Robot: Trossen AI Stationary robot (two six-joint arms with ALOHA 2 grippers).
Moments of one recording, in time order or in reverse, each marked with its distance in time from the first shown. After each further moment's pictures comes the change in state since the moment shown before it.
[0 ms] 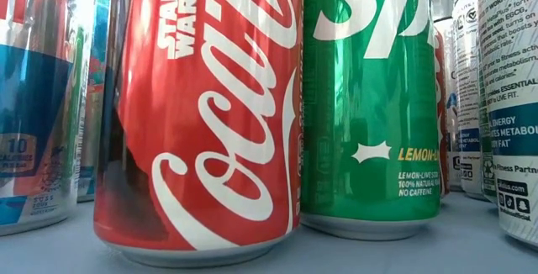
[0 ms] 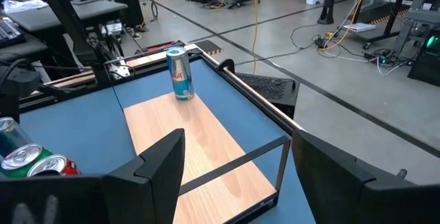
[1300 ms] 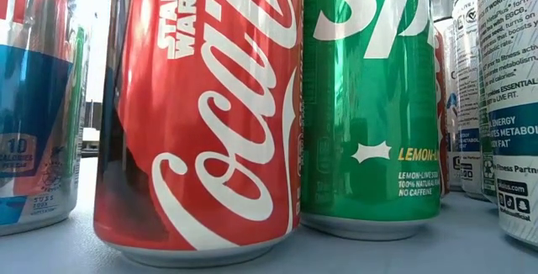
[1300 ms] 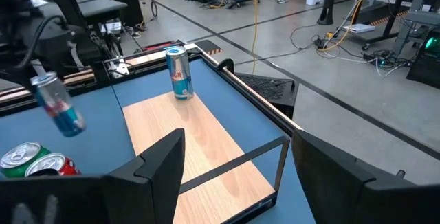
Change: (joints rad) left arm 0.291 -0.031 0.241 -0.355 0.022 0.948; right arm 0.000 0.000 0.000 -0.001 0.001 -0.008
